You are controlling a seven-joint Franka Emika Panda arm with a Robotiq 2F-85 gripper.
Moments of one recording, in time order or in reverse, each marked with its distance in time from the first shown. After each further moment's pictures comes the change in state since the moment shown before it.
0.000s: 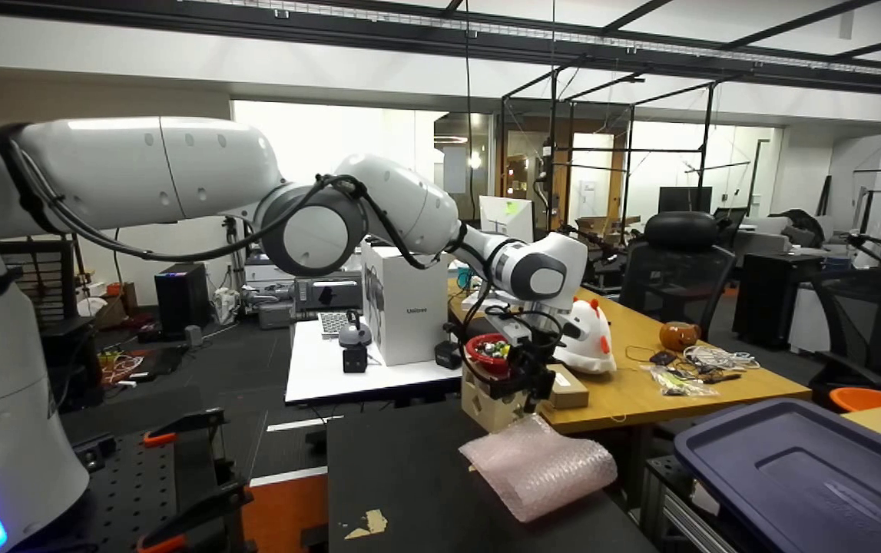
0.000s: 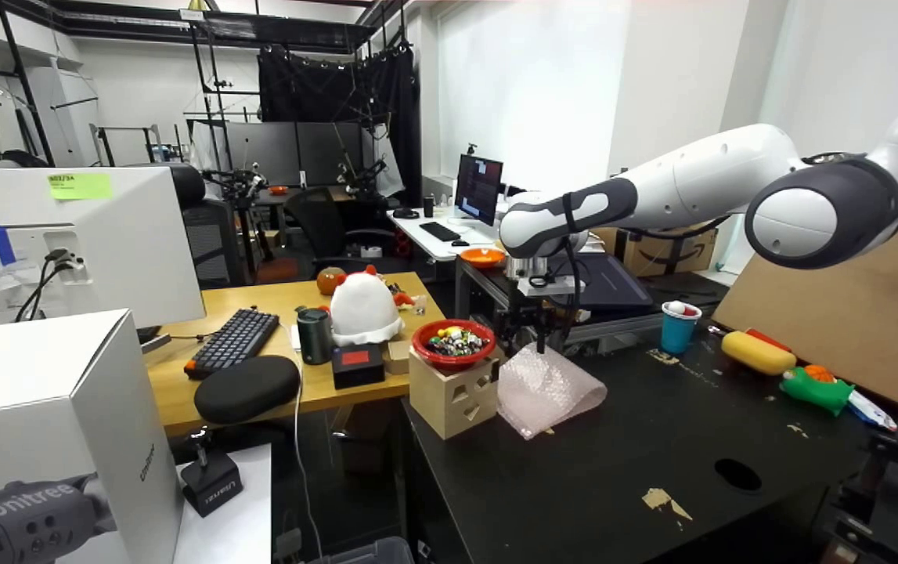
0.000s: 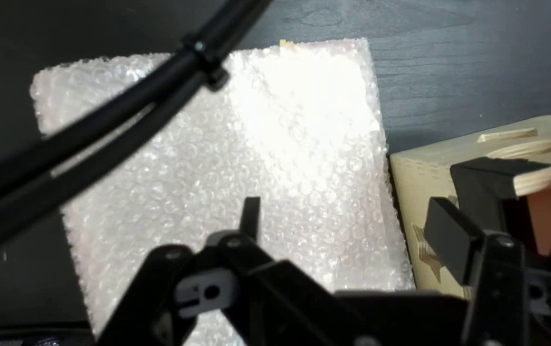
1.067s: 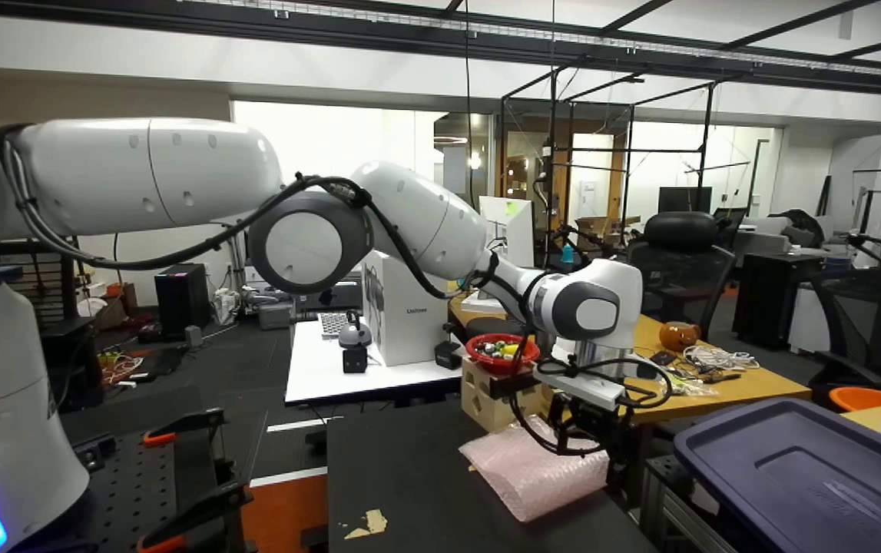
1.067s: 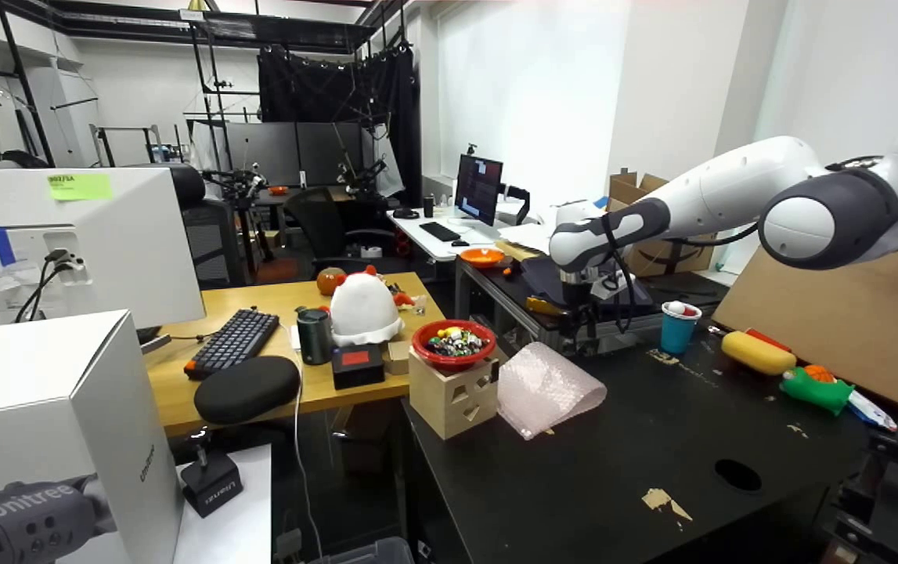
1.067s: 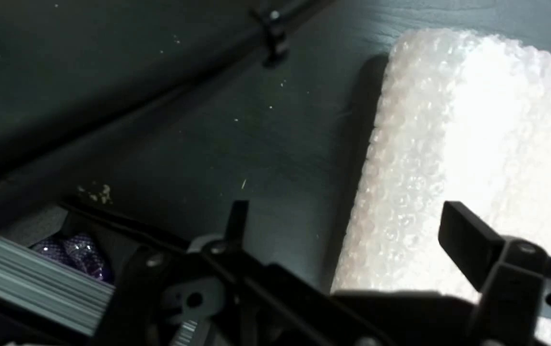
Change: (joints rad) arm -0.161 0.028 -0.057 -0.029 -0.163 0.094 -0.506
